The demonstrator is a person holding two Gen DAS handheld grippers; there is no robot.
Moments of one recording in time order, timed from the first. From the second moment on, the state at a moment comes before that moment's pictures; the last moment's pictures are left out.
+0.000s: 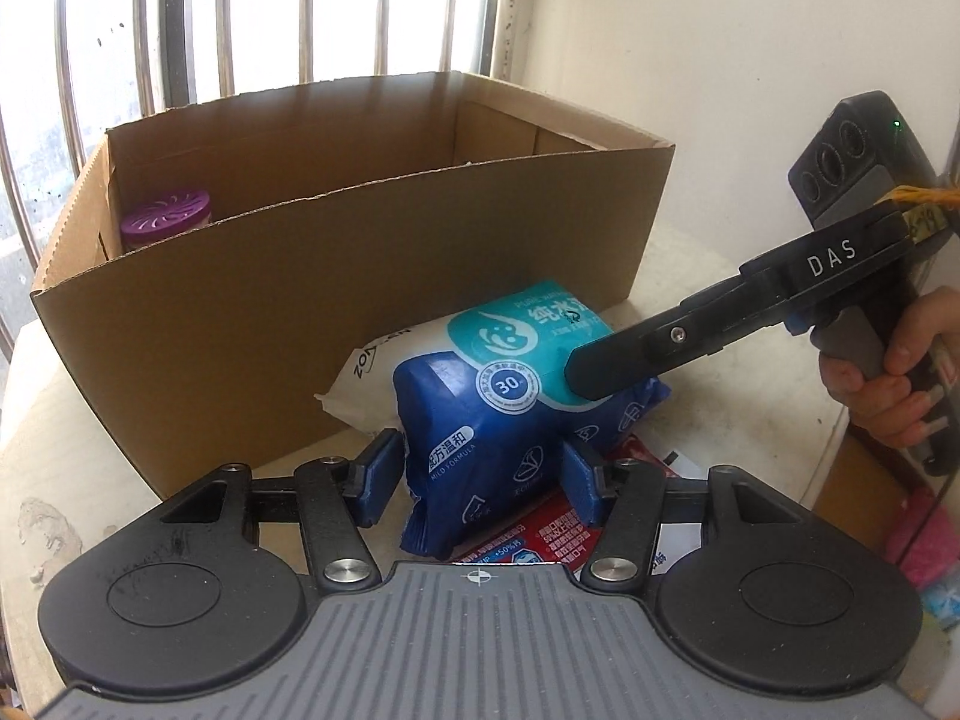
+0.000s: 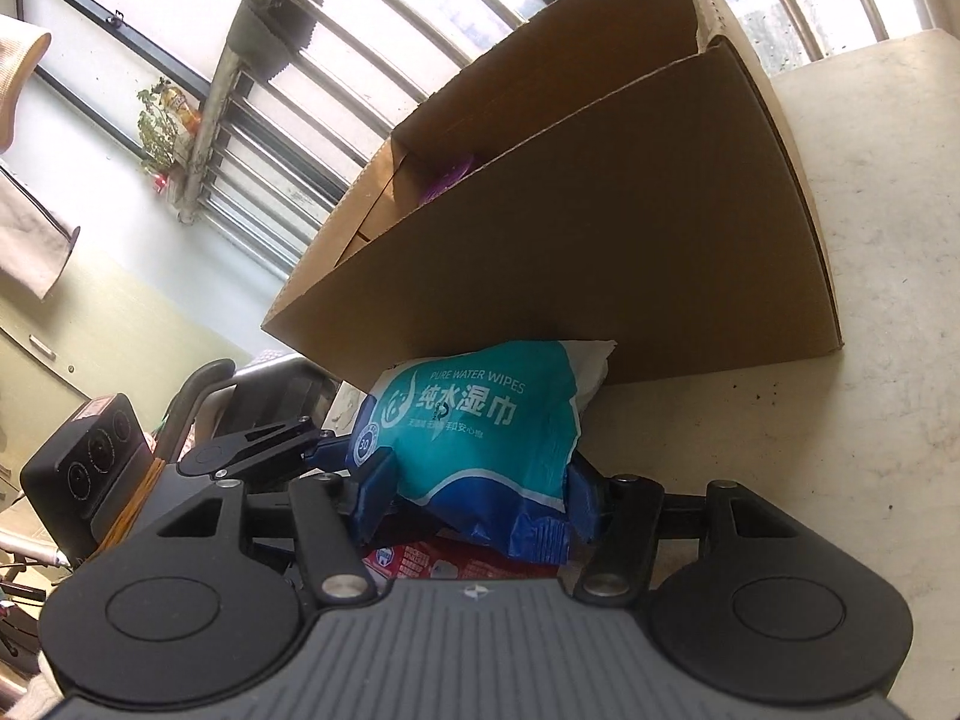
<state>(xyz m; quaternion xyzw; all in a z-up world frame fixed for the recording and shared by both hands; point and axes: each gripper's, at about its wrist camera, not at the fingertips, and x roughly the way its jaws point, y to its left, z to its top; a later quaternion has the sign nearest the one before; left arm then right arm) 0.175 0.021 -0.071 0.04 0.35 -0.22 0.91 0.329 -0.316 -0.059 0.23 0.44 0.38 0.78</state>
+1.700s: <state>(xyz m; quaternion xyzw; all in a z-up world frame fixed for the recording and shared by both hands) 0.246 0.017 0.036 0.09 0.28 -0.19 0.94 0.379 -0.294 0.070 0.15 0.35 0.37 0.85</state>
